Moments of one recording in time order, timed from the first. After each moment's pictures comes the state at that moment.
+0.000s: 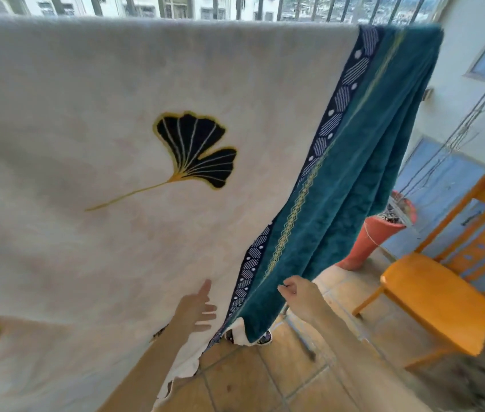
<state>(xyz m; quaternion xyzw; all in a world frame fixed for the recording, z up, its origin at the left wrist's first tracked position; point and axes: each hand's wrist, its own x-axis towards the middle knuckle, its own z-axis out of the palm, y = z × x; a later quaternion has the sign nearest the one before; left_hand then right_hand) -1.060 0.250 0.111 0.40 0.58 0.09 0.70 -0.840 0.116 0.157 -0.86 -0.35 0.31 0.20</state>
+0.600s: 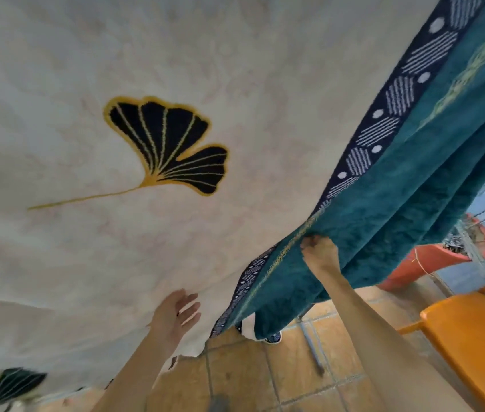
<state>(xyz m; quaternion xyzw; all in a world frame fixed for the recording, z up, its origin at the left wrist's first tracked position) -1.054 0.232 0.104 0.11 0.56 0.37 0.74 -0.726 0.235 0.149 -0.85 -0.34 0.23 0.31</state>
